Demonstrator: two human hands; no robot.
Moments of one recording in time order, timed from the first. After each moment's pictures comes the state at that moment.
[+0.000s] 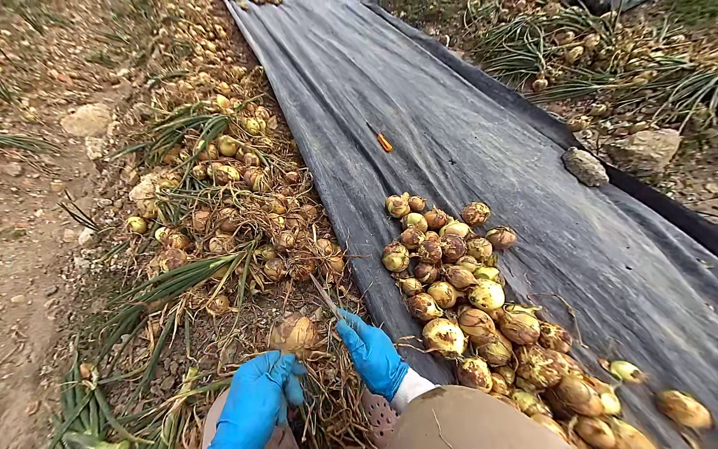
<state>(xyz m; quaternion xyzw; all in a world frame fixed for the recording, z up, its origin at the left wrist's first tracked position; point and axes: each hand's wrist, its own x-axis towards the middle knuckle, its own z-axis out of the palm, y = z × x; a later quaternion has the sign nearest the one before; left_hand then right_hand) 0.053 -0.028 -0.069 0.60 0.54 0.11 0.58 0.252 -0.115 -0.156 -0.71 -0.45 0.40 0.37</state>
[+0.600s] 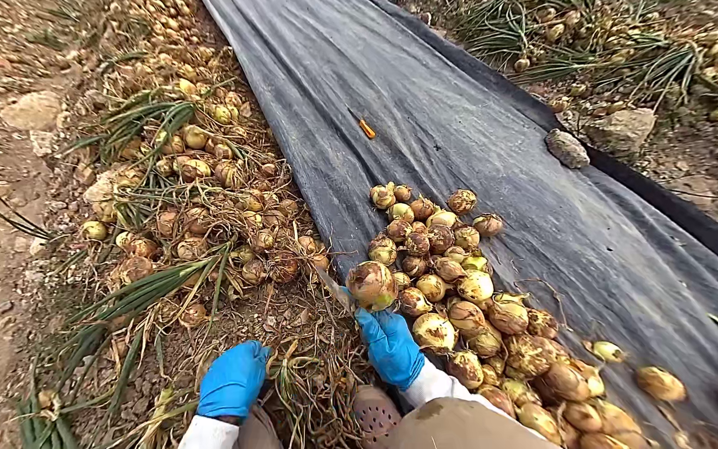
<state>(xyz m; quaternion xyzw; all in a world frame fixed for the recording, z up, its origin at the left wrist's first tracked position) 0.074 0.044 -0.134 0.77 0.56 -0.24 0.18 0.286 -0.126 -0.171 -0.72 -0.43 0.18 0.52</state>
